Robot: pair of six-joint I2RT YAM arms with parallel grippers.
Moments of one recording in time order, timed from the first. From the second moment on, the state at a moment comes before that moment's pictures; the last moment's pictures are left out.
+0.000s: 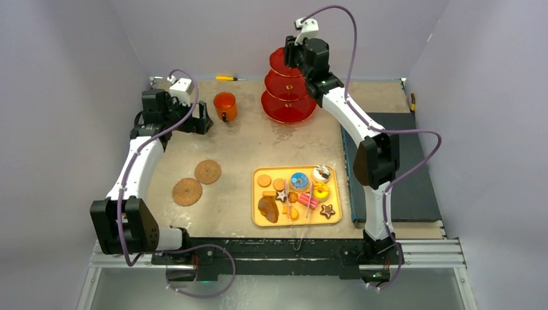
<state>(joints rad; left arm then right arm) 0.08 1.35 1.12 -0.36 0.42 0.08 0.44 2.11 2.02 0.09 0.11 0.06</state>
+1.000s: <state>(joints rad) -0.52 1.76 1.20 -0.45 0.39 0.50 0.45 1.32 1.10 -0.21 0.24 0.40</state>
